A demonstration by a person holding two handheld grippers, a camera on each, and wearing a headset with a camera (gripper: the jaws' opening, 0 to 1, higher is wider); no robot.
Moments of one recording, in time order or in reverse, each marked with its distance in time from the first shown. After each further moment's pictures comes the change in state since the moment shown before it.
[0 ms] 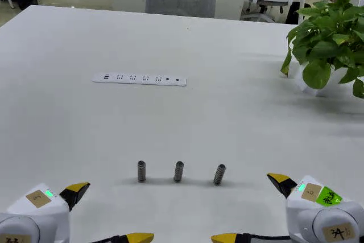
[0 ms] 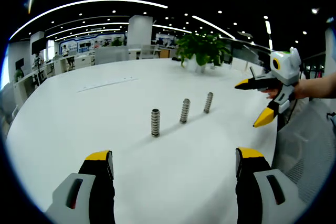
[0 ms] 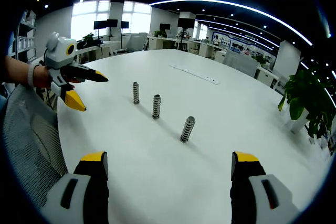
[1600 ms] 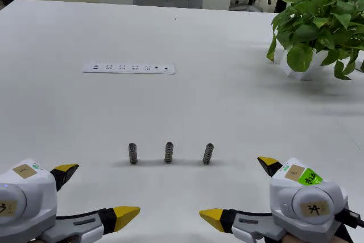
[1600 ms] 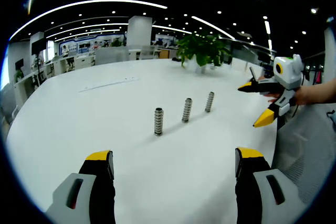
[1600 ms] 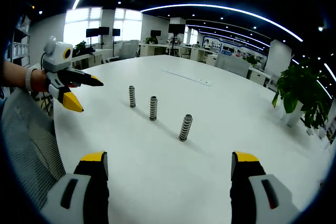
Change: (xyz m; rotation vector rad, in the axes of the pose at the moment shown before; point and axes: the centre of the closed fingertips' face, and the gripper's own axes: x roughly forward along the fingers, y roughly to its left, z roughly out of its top) left arm -0.005 0.005 -0.002 0.002 -0.004 -0.004; right arm 0.003 -0.001 -0.004 0.058 -0.055 -0.050
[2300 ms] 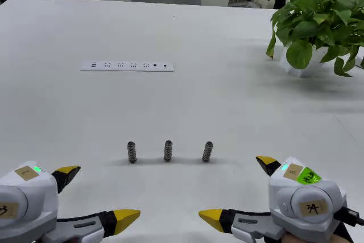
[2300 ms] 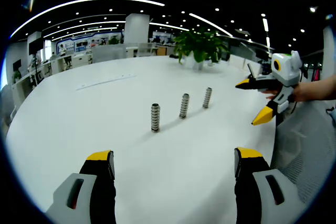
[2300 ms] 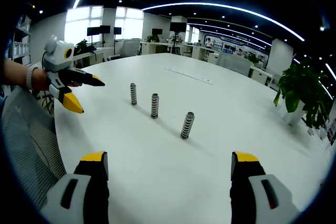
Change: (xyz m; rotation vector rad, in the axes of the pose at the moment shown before) left arm 0.003 -0.004 -0.006 0.010 0.026 -0.019; right arm 0.002 0.001 -0.004 -0.007 0.016 0.011
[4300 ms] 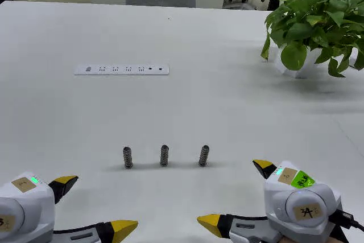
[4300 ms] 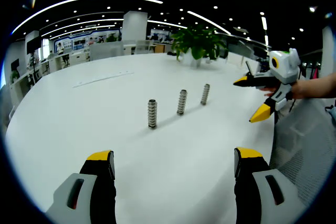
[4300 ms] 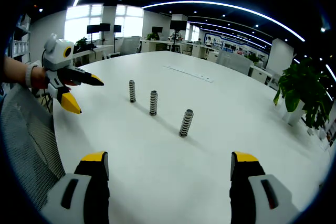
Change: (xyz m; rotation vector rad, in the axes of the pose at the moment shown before) left arm 0.003 -0.002 -0.007 0.001 0.021 -0.018; right arm 0.001 -0.002 -0.004 -0.005 0.015 -0.005
